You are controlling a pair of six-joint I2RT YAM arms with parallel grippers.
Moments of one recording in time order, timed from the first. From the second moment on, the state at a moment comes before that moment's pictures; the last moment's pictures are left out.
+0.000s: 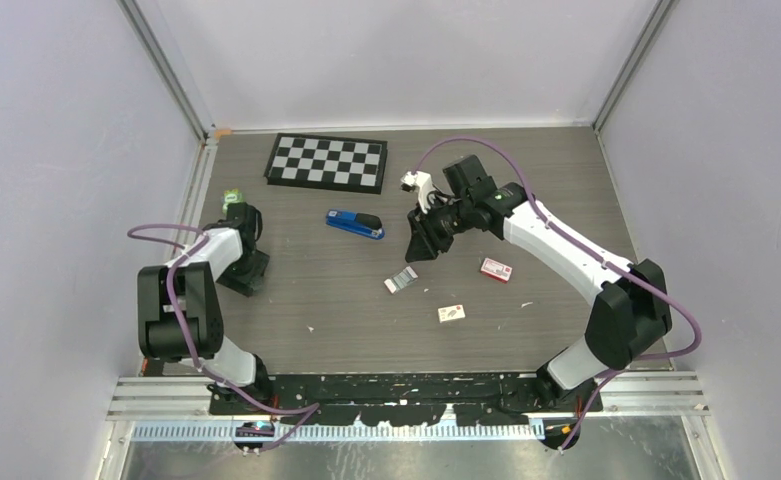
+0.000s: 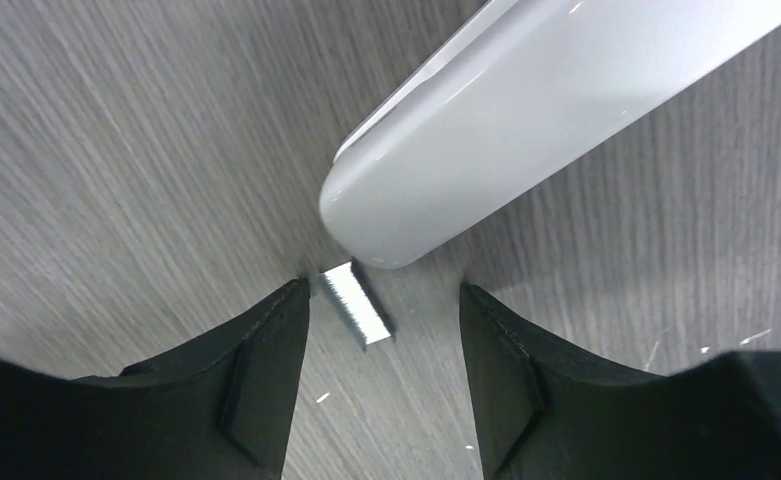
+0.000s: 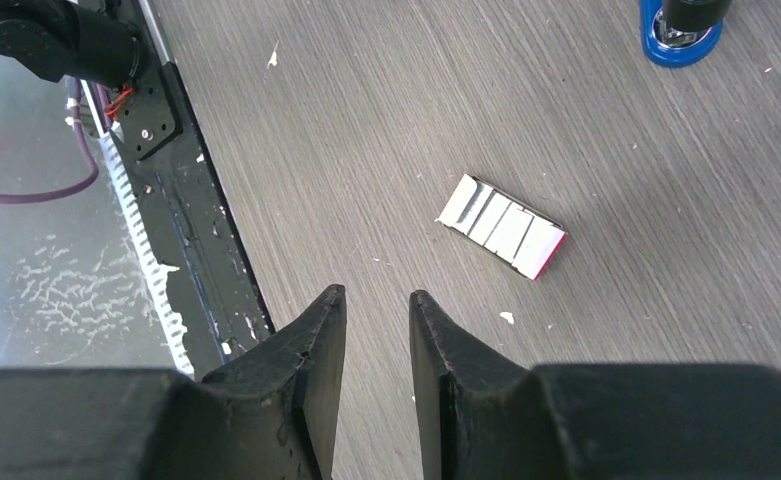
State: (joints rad) left arm 0.08 1.53 0.84 -0.69 -0.37 -1.13; right arm 0.57 1.53 1.28 -0.64 -0.67 -0.15
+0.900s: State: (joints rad) left arm 0.09 1.48 0.78 -0.63 -0.39 -1.15; right arm 0.57 1.55 1.28 -0.64 -0.68 -0.15
